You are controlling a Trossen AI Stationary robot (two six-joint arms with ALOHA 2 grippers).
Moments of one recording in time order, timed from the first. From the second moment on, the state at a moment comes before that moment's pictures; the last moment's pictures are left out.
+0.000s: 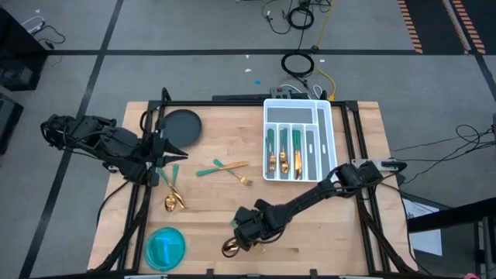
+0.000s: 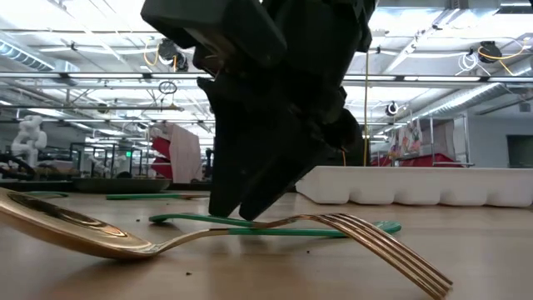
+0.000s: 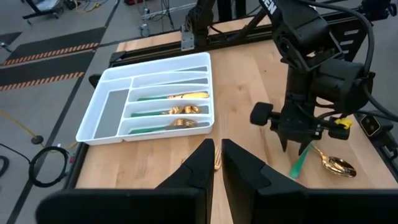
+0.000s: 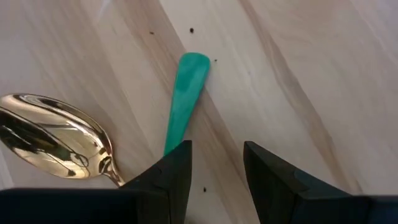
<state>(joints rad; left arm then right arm) -0.36 0.95 1.39 -0.99 -0.34 -0.01 0.45 2.29 1.75 -0.64 0.23 0.96</state>
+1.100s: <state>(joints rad) -0.36 0.95 1.39 -0.99 -0.34 -0.01 0.45 2.28 1.86 -0.66 0.08 0.78</state>
